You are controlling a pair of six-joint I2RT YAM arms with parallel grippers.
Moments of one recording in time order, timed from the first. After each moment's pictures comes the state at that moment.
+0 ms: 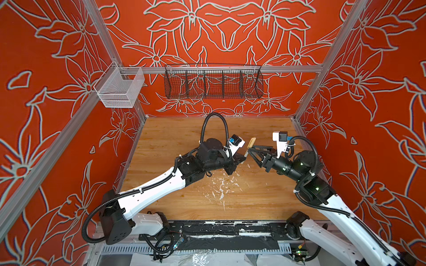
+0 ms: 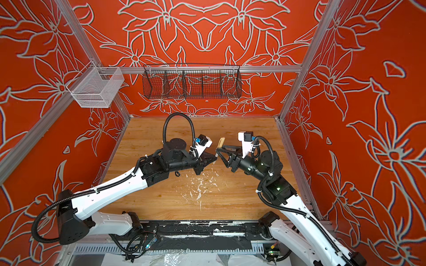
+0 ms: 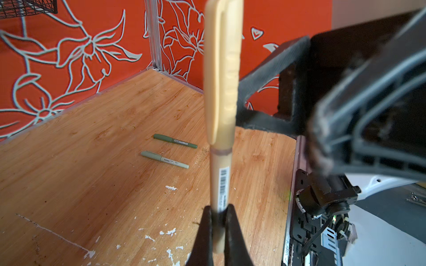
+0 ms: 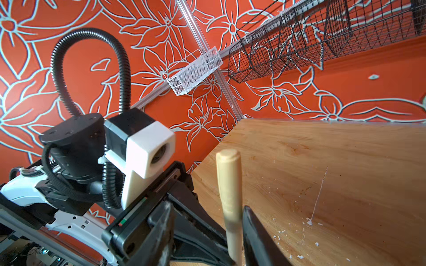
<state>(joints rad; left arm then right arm) -0.86 1.30 1.15 -0.19 0.25 -0.09 0.52 0.76 0.78 0.00 -0.44 0.55</state>
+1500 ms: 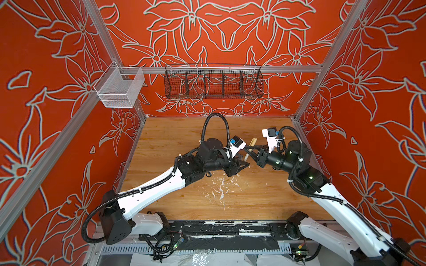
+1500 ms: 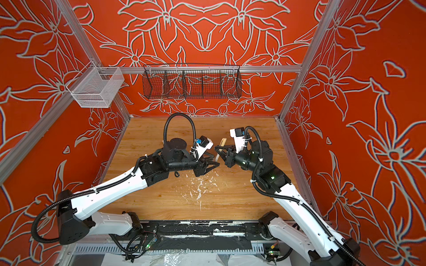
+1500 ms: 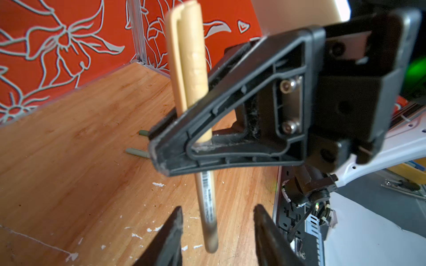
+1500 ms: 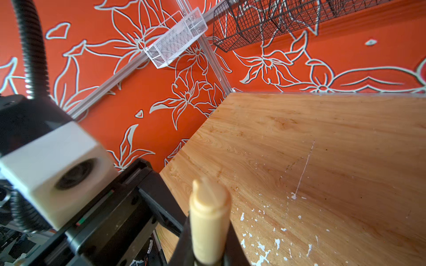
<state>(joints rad) -0.86 1.30 1.17 -0.24 0.32 -0.10 0.50 0.90 0.90 -0.17 -0.46 0.47</state>
